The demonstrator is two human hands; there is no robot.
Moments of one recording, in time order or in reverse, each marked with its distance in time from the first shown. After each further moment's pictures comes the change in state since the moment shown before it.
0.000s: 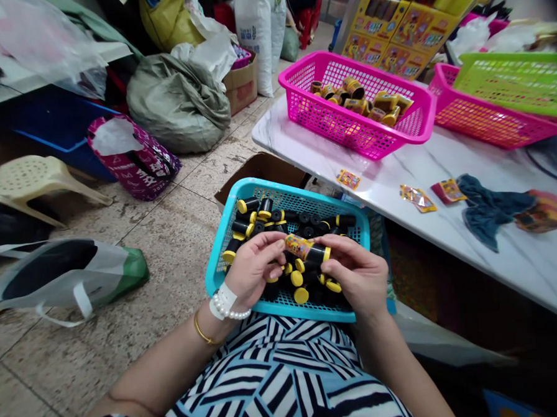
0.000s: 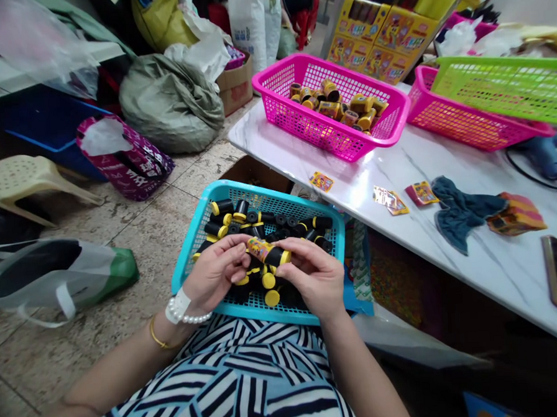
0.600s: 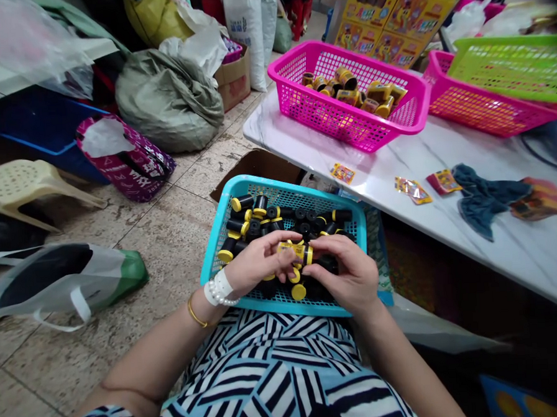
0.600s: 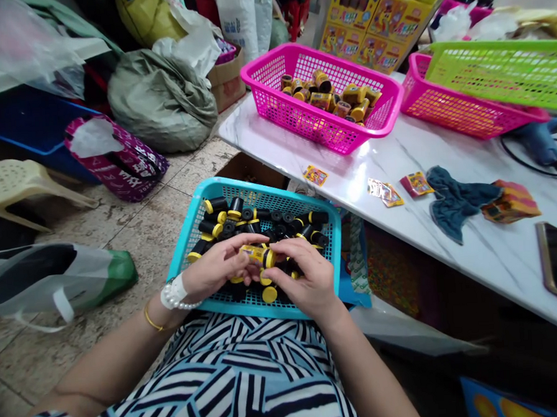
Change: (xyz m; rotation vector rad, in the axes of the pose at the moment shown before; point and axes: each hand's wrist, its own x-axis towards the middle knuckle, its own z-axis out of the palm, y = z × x) left_hand 0.014 0.005 -0.006 0.342 -0.378 -0.049; right_hand -0.001 0.001 -0.008 -0.448 -0.118 -0.324
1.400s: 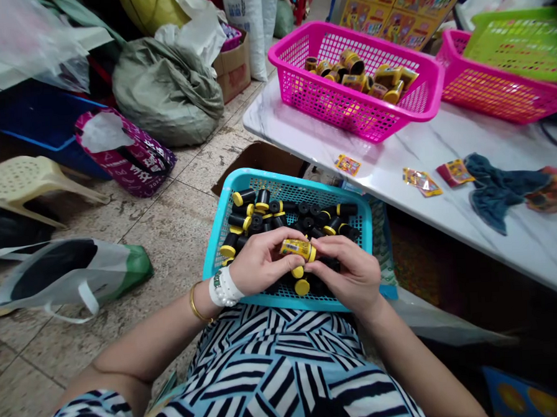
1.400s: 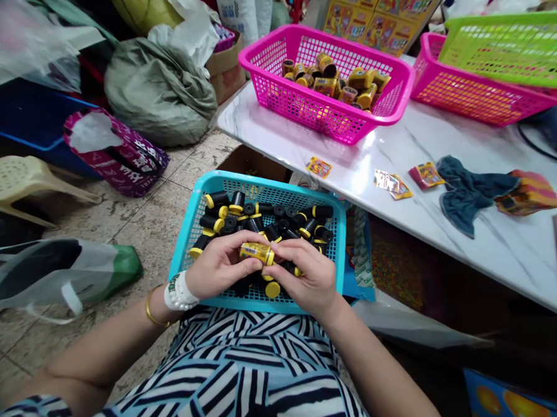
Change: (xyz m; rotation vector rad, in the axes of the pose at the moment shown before) left_hand -0.005 0.007 0.007 0.489 0.029 0.304; right_hand -0.008 0.003 0.004 0.052 0.054 0.075
